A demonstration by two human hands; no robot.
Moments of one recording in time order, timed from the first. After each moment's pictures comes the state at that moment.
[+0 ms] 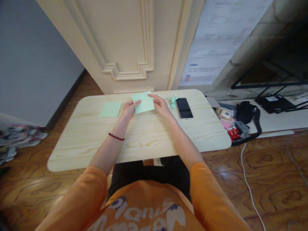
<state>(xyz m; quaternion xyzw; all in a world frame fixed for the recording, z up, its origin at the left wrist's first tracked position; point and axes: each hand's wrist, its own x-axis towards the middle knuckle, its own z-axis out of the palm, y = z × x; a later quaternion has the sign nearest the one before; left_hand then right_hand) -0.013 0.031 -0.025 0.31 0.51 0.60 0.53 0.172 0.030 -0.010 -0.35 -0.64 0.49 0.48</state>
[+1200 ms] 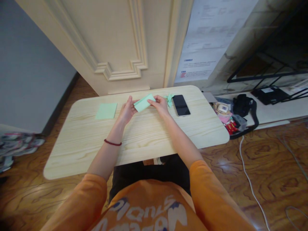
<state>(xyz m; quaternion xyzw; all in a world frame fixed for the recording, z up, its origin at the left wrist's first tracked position) -0.005 0.002 0.001 0.39 0.44 0.54 0.60 0.167 0.028 -0.016 -0.41 -0.45 0.54 0.57</state>
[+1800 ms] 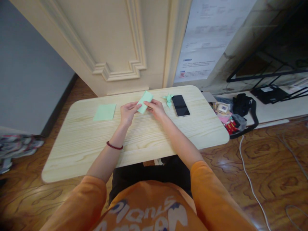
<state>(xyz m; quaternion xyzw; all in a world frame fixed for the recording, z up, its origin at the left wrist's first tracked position) 0.008 -0.003 -0.009 0.41 0.48 0.59 0.50 0.156 0.014 -0.008 -0.38 -0.40 0.65 0.53</state>
